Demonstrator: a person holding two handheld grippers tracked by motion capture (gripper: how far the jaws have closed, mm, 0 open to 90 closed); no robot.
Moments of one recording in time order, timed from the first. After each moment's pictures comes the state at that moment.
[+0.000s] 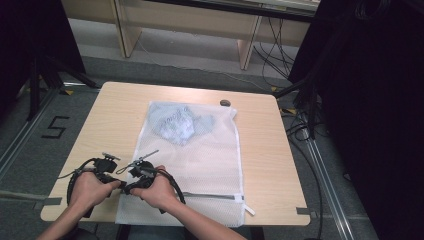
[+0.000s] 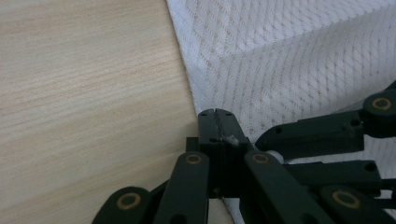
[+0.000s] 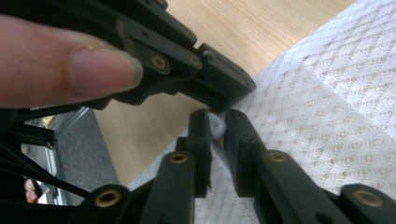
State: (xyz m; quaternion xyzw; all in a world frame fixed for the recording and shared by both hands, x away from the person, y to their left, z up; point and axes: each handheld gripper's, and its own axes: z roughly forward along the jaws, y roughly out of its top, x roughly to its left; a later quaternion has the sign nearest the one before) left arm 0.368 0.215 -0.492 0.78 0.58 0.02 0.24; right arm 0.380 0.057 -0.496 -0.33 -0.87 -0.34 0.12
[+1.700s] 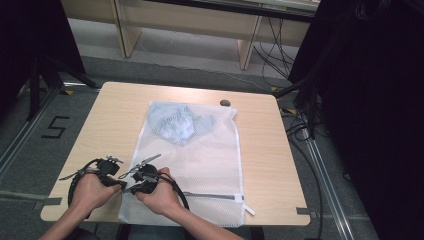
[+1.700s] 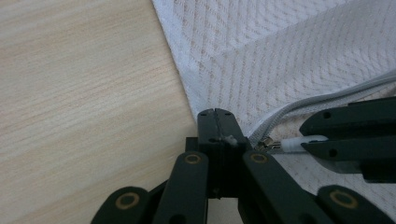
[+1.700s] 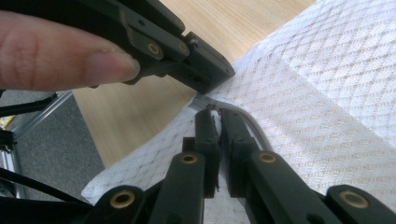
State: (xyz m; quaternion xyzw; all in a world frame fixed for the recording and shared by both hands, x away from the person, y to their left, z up) left arm 0.361 0.207 -0.492 0.79 0.56 0.04 0.23; right arm 0.363 0.045 -0.486 -0.34 -0.88 -0.33 0.05
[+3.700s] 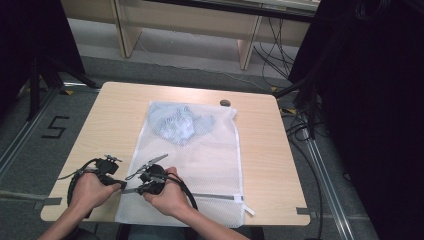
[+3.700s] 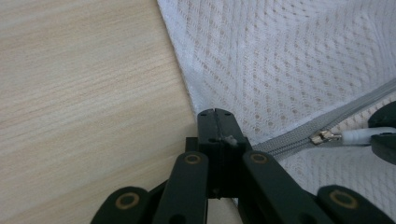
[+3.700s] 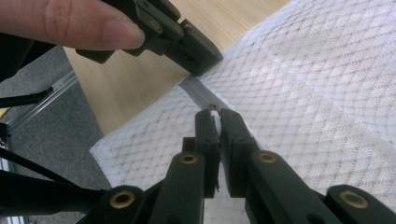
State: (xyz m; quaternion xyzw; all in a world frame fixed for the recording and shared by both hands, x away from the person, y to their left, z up) left arm 0.364 0.211 -0.492 0.79 0.57 0.03 0.23; right arm 0.358 0.023 -0.473 -0.33 -0.89 -0.32 0.04
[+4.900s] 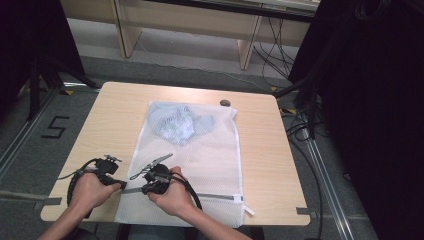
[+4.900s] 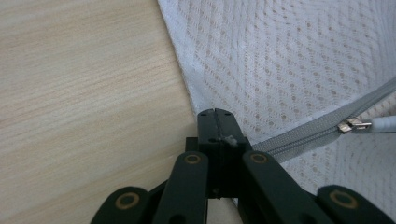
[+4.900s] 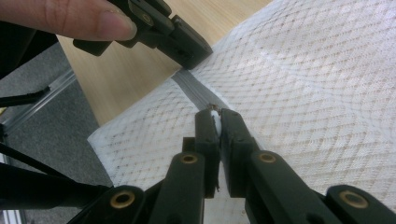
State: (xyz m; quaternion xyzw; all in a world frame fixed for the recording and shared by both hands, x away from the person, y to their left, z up) left arm 0.364 0.210 -0.492 0.78 0.57 0.03 0.24; right arm 0.358 0.012 -0.469 -0.32 -0.89 -0.33 0.03
